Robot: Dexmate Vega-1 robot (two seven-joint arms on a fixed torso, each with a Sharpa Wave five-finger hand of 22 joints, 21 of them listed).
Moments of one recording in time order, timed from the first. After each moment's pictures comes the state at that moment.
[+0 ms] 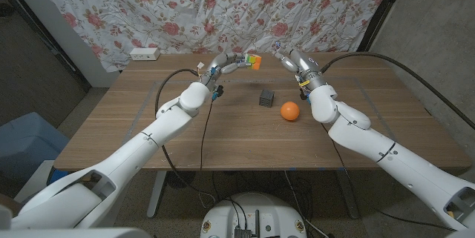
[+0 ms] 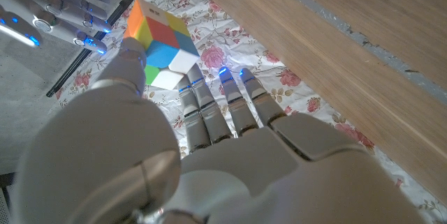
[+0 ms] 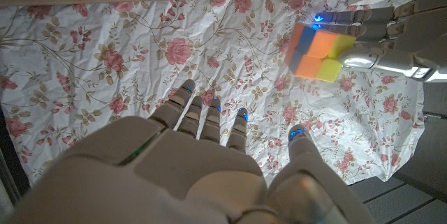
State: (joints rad) left arm 0.70 0.51 0.57 -1.60 -0.14 0.00 0.21; left_hand 0.85 -0.01 0.38 -0.16 0.19 0.63 -0.06 0.32 0.21 0.71 -0.19 0.30 0.36 0.49 -0.04 0.22 0.18 0.32 0.05 0.19 0.17; right arm -0.82 -0.71 -0.63 -1.98 -0.40 -0.42 -0.30; right_hand 0.10 0.11 0.38 -0.06 0.19 0.18 -0.20 0.18 0.17 0.16 0.02 0.19 0.19 0.04 0.03 0.22 0.26 0.24 0.03 0.19 0.16
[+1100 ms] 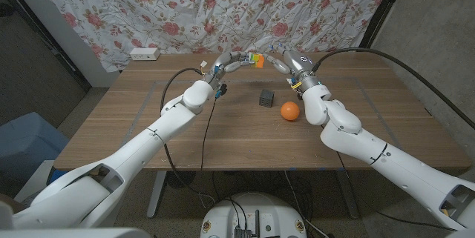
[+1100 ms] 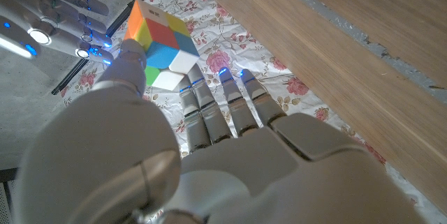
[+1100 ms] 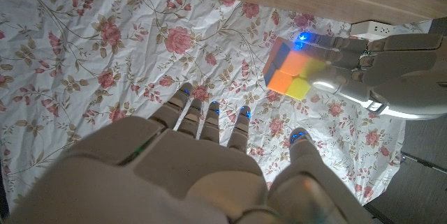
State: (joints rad) left arm 0.66 0.48 0.60 -1.53 -0.16 -0.04 0.18; left_hand 0.84 0.00 0.37 -0.16 0.19 0.63 -0.05 0.32 0.21 0.71 -0.19 0.29 0.37 0.49 -0.04 0.22 0.18 0.32 0.06 0.19 0.17; right arm -0.78 -0.70 -0.71 -2.03 -0.62 -0.55 -0.22; right_hand 0.08 0.10 0.37 -0.06 0.19 0.21 -0.22 0.19 0.17 0.10 0.01 0.18 0.19 0.00 0.04 0.22 0.27 0.19 0.05 0.18 0.16
